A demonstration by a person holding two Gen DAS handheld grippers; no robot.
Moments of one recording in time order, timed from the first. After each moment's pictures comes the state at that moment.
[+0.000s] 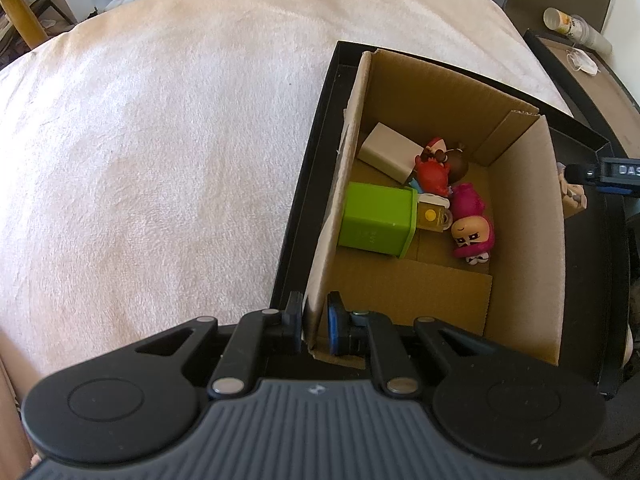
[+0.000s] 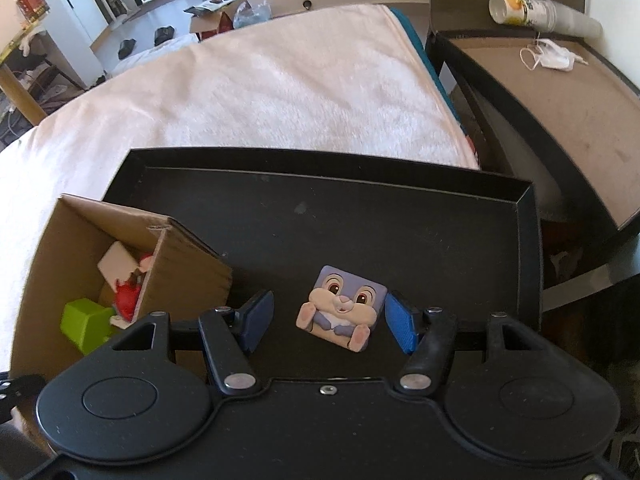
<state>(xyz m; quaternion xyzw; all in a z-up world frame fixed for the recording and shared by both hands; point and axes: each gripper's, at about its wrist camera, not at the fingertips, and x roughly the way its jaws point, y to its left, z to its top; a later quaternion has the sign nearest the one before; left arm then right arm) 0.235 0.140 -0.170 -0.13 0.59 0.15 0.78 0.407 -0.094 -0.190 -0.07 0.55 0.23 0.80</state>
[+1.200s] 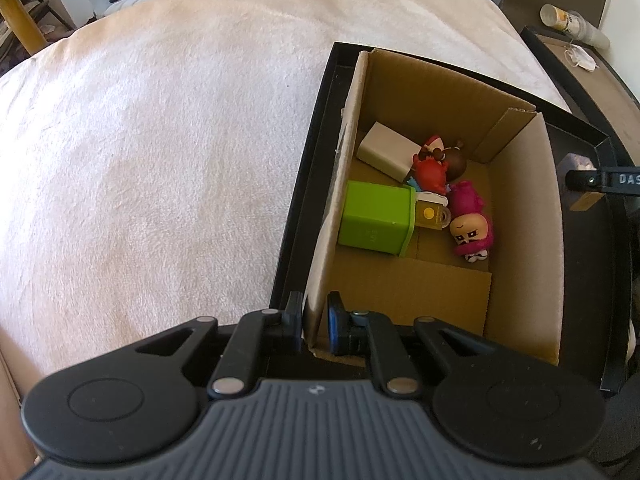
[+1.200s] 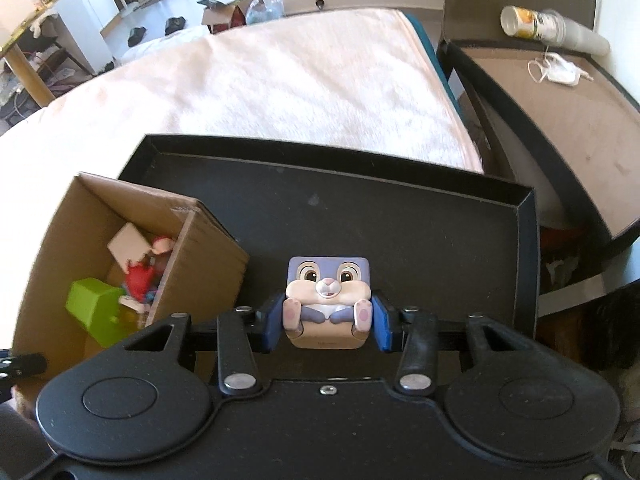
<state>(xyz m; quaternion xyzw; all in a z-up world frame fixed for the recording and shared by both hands) 0.234 0.137 -0.170 -0.13 0.59 0.15 0.78 0.388 -0.091 -0.170 -0.09 0.53 0.24 0.80</state>
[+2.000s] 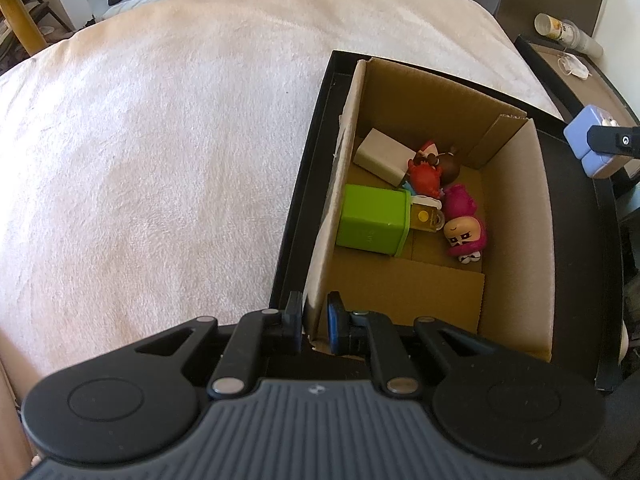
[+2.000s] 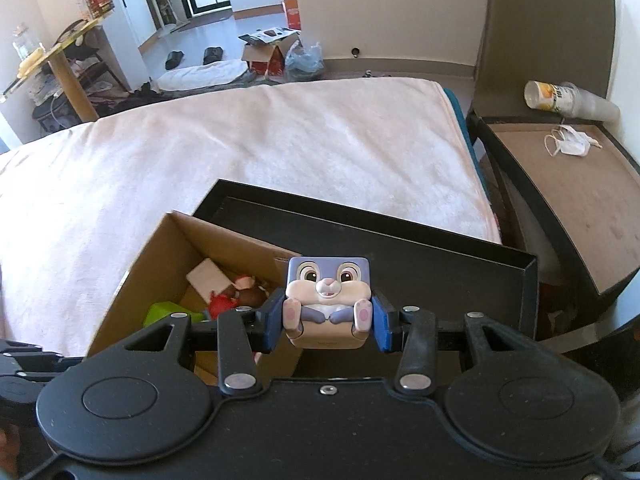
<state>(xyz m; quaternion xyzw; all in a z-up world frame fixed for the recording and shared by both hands) 0.227 0.139 -0.165 -0.13 0.58 0.15 0.79 0.358 -0.064 -0.103 -0.10 0.48 0.29 0.82</state>
